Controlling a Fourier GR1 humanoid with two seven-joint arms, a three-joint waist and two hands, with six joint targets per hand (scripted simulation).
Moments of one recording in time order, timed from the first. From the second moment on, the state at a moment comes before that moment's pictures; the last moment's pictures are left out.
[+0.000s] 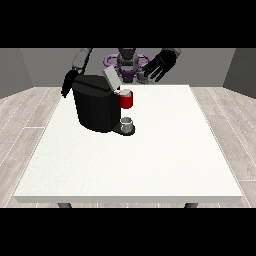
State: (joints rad) left arm -1.04 0.28 0.17 -0.68 -0.74 -0.23 -0.28; right arm -0.30 -0.11 -0.16 -1.11 0.13 -0.20 -0.05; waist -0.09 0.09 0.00
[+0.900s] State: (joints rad) left arm -0.53 0.02 0.35 -0.68 -0.39 -0.27 -0.32; right arm -0.17 -0.09 -0.11 -1.21 0.08 -0.10 -0.02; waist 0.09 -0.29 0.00
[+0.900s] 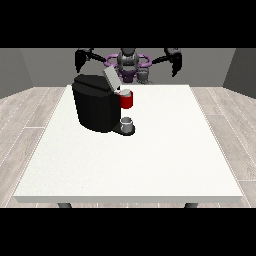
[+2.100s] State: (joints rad) left arm -0.37 0.00 0.18 -1.13 -0.19 -0.29 -0.16; right arm -0.49 -0.18 -0.21 -1.16 -0.05 0.00 0.10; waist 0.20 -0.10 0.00
